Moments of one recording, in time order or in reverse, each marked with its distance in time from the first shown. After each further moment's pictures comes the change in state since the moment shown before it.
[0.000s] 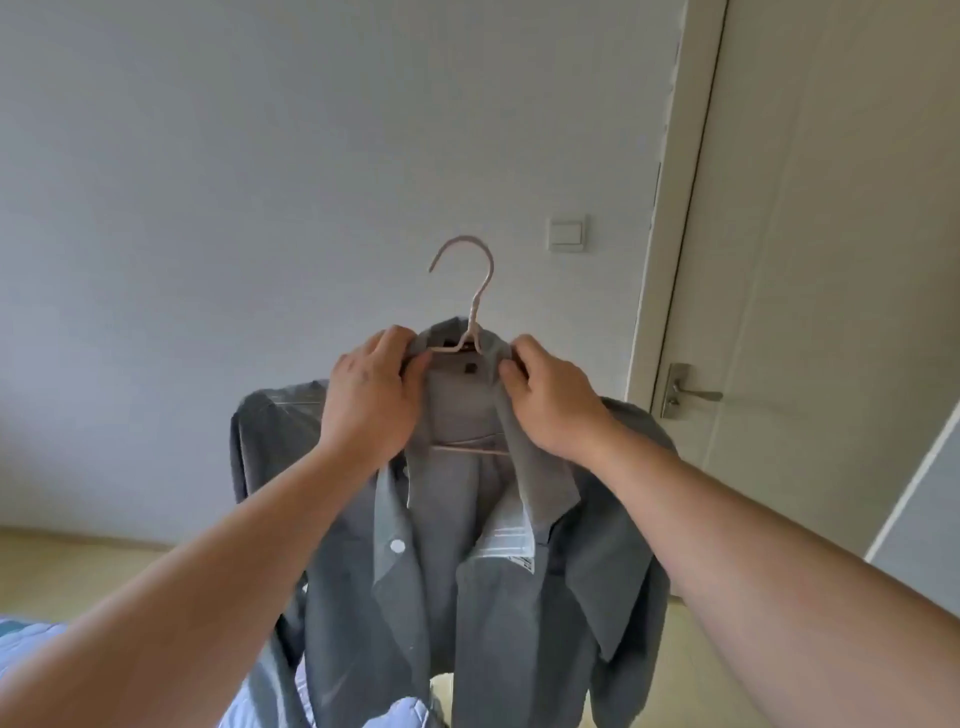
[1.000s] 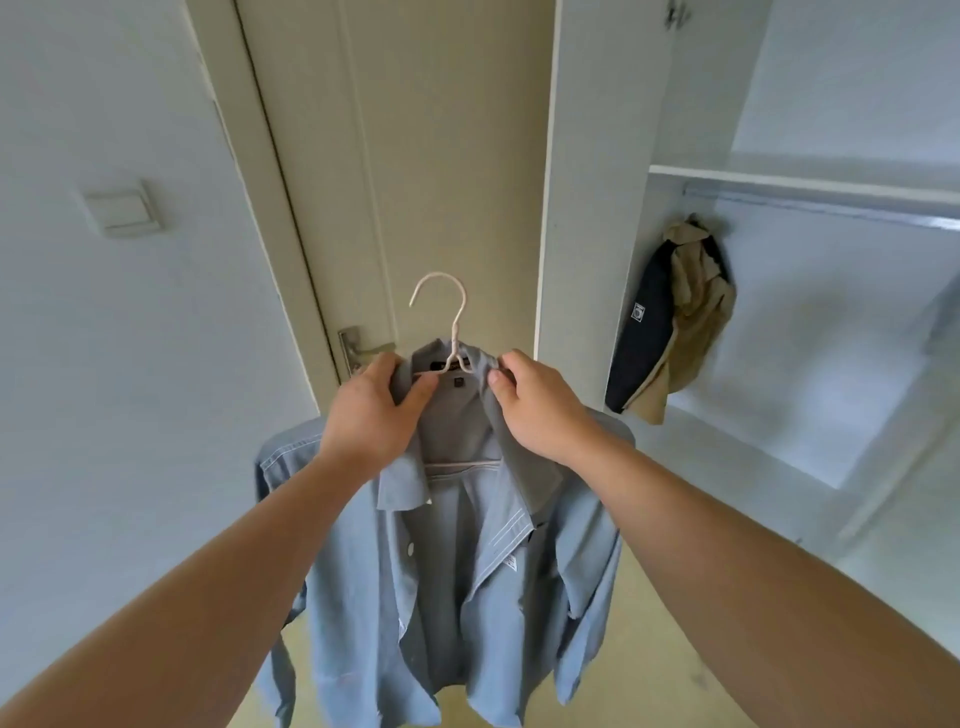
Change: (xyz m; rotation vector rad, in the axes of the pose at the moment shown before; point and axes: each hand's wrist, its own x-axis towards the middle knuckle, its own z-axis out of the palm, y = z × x) left_hand 0.006 0.255 0.270 -0.572 -0.541 0.200; right_hand -0.164 0.218 -0.182 -0.309 0.260 0.645
